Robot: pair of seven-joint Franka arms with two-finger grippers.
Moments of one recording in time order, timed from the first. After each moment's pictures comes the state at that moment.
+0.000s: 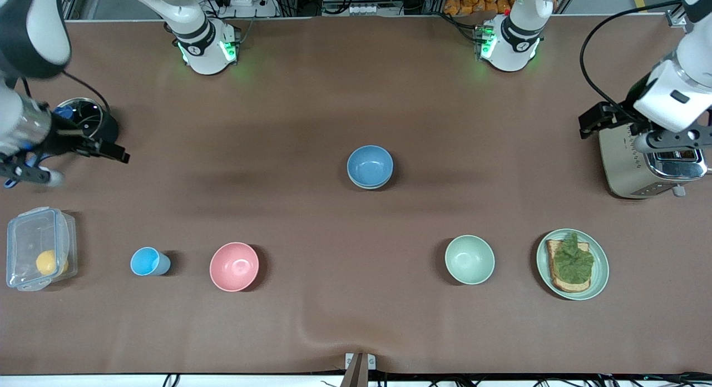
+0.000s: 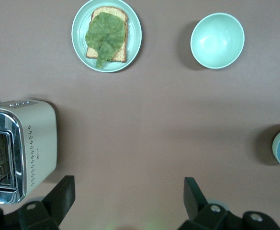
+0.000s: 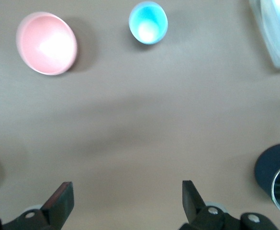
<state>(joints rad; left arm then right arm) 0.10 -0.02 -0.23 -1.64 0.04 1.56 -0.18 0.02 -0.02 -0.05 -1.78 0.07 1.70 0.13</state>
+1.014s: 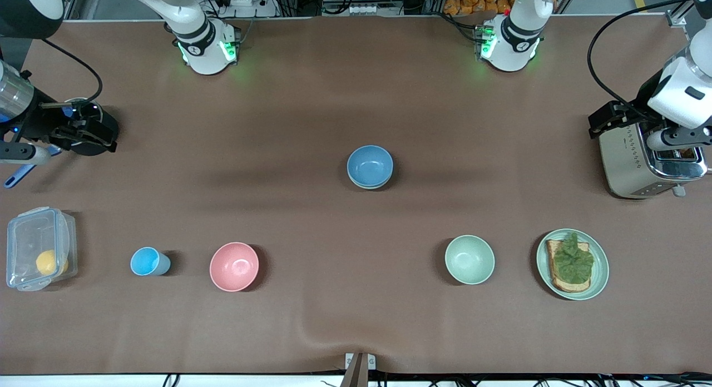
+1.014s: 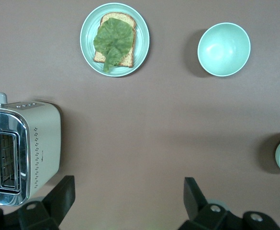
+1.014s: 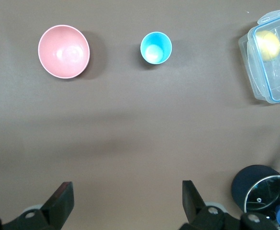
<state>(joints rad) 0.04 -0.02 -0.14 -1.63 0.04 1.58 -0.17 0.00 -0.03 0.01 -1.71 0.01 1.66 0.06</state>
